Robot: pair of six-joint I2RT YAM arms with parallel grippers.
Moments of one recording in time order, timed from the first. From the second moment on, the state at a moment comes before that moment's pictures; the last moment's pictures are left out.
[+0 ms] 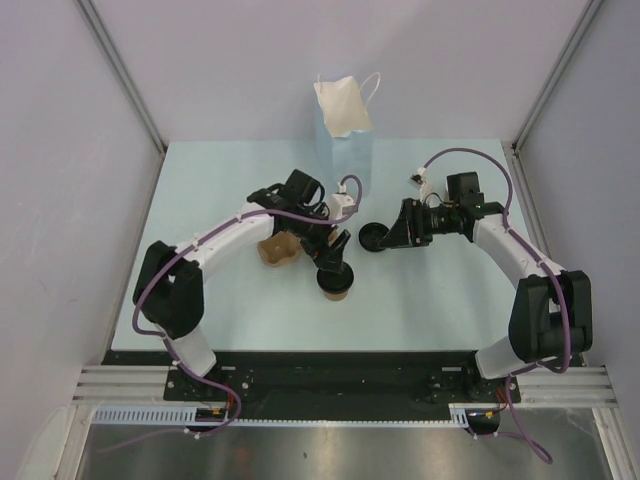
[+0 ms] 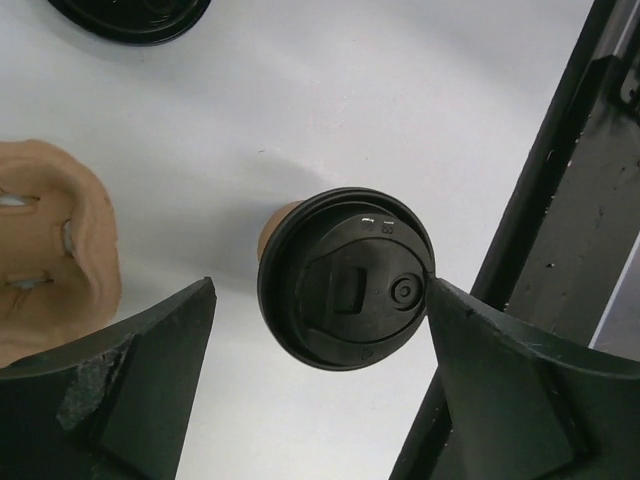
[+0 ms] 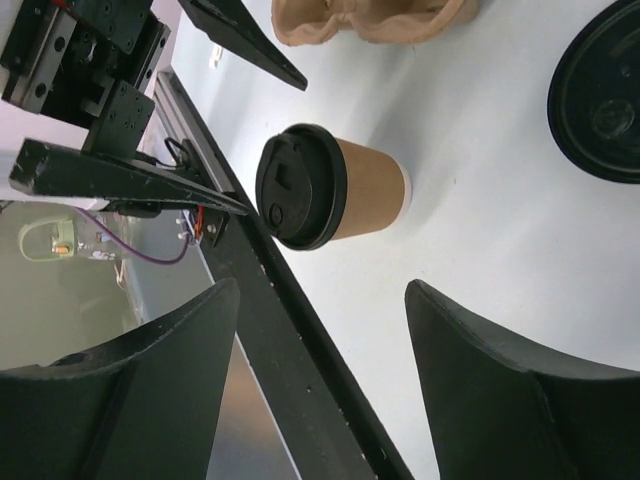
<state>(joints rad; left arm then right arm) -0.59 1.72 1.38 -0.70 0.60 0.26 0.16 1.50 1.08 -0.49 -1.00 0.15</state>
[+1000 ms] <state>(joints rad) -0.74 1.69 1.36 -0.72 0.41 0.32 0.14 1.49 1.08 -0.55 -0.98 0.10</state>
